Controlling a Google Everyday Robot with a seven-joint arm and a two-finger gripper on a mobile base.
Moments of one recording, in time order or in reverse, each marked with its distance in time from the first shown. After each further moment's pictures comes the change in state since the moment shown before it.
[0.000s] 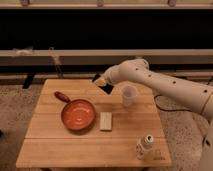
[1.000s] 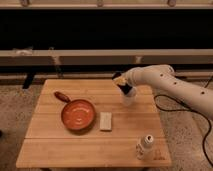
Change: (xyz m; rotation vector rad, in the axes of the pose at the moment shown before) arm 0.048 -0.057 -0.056 0.155 -0.055 0.124
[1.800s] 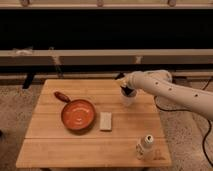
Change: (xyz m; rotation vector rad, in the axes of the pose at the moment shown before) arm 0.022 -0.016 0.017 0.082 0.005 0.051
